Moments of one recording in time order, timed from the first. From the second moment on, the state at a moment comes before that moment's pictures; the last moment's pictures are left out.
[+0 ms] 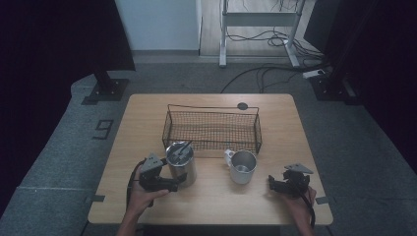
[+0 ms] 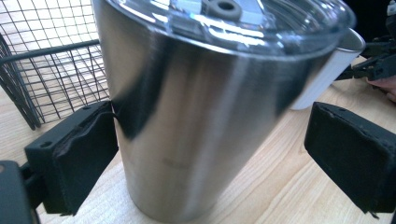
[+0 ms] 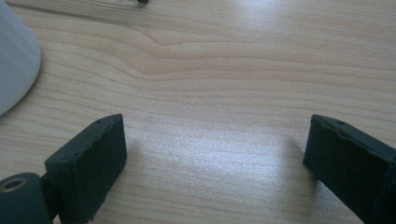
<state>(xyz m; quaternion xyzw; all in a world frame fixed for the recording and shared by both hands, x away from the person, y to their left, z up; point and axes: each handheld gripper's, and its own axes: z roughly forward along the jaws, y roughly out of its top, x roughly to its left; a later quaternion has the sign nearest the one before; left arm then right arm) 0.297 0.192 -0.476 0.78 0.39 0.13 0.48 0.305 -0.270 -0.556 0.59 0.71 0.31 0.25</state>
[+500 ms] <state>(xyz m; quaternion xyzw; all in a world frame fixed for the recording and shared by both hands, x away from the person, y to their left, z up) 0.316 0.175 -0.479 0.76 0.39 0.17 0.48 0.305 -0.270 -0.556 0.59 0.71 0.31 0.25</state>
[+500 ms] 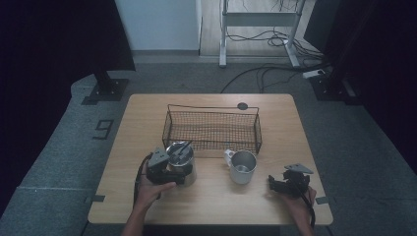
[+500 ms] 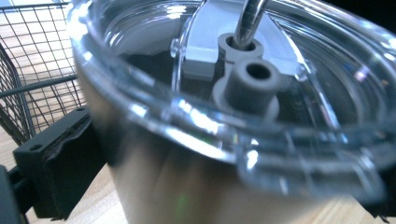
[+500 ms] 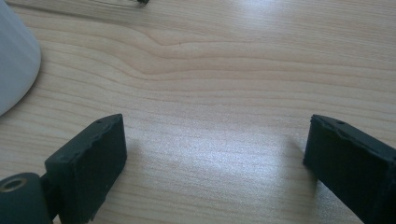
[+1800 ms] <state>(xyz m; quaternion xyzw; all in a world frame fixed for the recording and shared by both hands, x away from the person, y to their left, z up) 0.313 0.179 -0.478 0.76 0.38 0.19 0.50 0.305 -0.270 -0.556 0.59 0.70 0.31 0.25</state>
